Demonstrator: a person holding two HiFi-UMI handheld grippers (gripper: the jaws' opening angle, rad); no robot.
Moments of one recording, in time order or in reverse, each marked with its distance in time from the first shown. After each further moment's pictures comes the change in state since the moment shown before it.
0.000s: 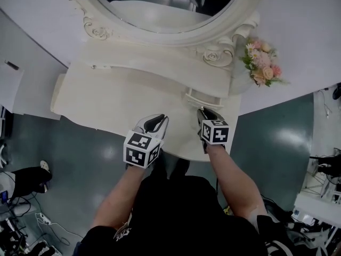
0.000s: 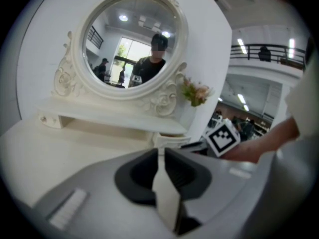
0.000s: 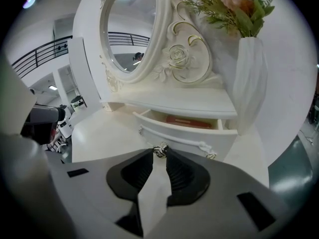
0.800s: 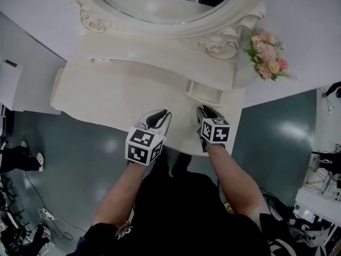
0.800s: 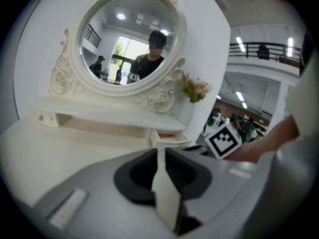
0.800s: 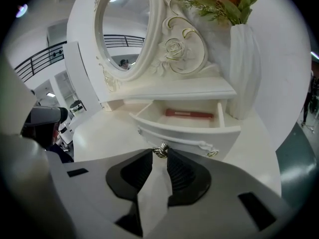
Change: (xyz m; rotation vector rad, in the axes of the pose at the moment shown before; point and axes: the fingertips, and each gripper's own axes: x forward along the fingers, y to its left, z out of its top) left arm 0.008 -0.004 -0.008 0.017 0.017 -0.016; right arm 0.004 0.008 -0.022 0.070 0.008 0.011
